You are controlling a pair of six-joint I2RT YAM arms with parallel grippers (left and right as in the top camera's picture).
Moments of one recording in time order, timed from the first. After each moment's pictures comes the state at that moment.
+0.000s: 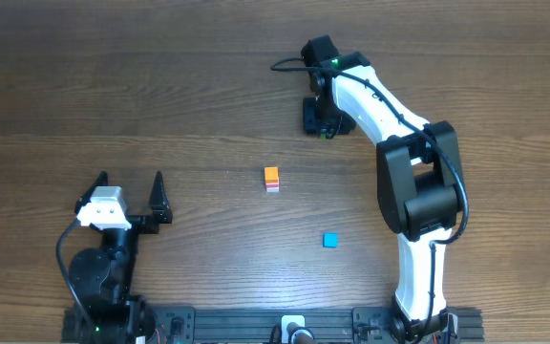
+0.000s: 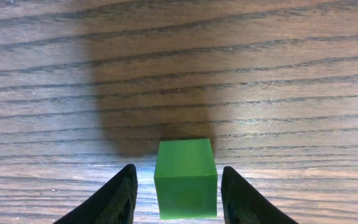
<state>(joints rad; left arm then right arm) 0.05 0.01 0.01 -0.07 0.08 -0.10 0.34 2.19 1.66 -0.97 0.02 0.33</state>
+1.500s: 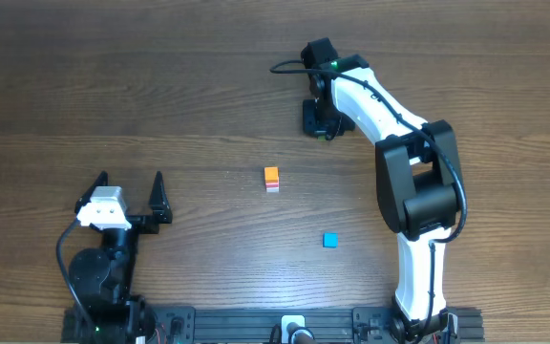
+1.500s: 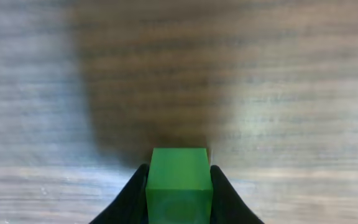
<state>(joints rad) 0.05 0.01 0.01 -0.07 0.08 -0.10 0.34 2.19 1.65 -0.96 0.02 0.33</state>
